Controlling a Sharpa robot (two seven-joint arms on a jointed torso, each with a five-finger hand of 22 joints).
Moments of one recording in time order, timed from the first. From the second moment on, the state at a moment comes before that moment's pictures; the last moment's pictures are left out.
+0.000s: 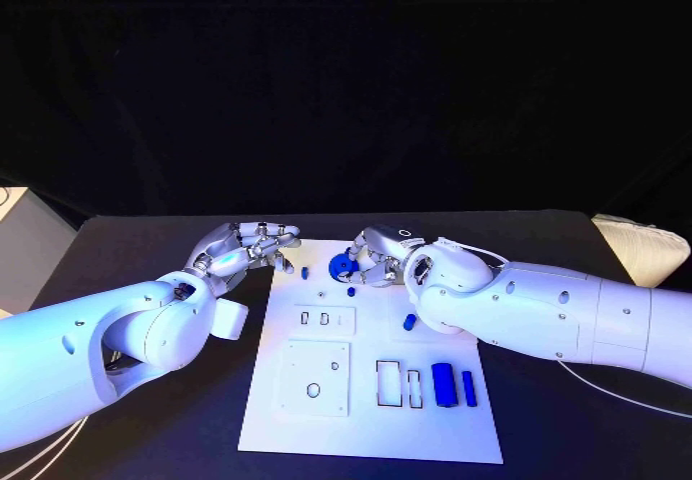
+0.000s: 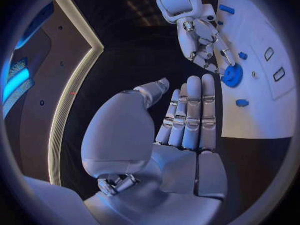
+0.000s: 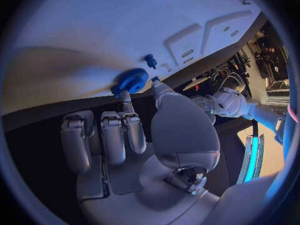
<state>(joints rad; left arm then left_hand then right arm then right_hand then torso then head) 1.18 -0.96 -0.03 1.66 -0.08 -0.31 0.39 1.32 -0.19 0.58 0.05 0.05 0.92 0.20 0.20 0.20 1.17 0.13 0.07 0.08 1.13 0.06 0.80 0.65 0.17 0.94 0.15 0.77 0.51 1.29 -0.56 -0.17 1.38 -1.51 -0.41 -0.30 1.14 -0.14 0.13 0.29 0.29 0.93 0.16 0.21 0.23 1.47 0.08 1.55 1.31 1.47 0.00 1.57 1.31 0.01 1.47 0.11 1.57 1.31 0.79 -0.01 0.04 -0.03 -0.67</state>
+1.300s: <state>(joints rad) 1.18 -0.97 -0.03 1.66 -0.08 -0.31 0.39 1.32 -0.19 0.58 0.05 0.05 0.92 0.20 0.20 0.20 1.17 0.14 0.07 0.08 1.13 0.05 0.80 0.65 0.17 0.94 0.15 0.78 0.51 1.29 -0.64 -0.17 1.47 -1.52 -0.45 -0.34 1.13 -0.13 0.15 0.29 0.30 0.95 0.15 0.22 0.24 1.47 0.08 1.55 1.31 1.47 0.00 1.57 1.31 0.01 1.47 0.11 1.57 1.31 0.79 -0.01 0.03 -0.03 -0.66</state>
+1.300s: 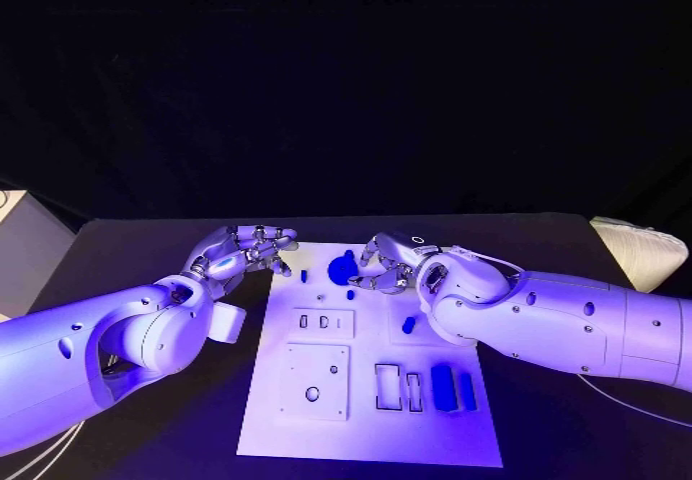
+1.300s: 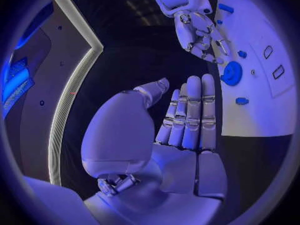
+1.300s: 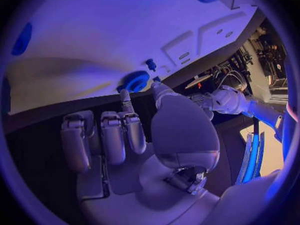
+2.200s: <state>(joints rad) 1.18 -0.96 -0.03 1.66 -0.08 -0.31 0.39 1.32 -0.19 0.58 0.05 0.05 0.92 0.20 0.20 0.20 1.17 0.14 0.07 0.08 1.13 0.05 0.80 0.65 0.17 0.94 0.15 0.78 0.51 1.29 -0.55 -0.17 1.38 -1.53 -0.42 -0.36 1.13 -0.14 0.15 0.30 0.31 0.95 0.15 0.22 0.23 1.47 0.08 1.55 1.31 1.47 0.00 1.57 1.31 0.01 1.47 0.11 1.57 1.31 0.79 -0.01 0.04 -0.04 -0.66</state>
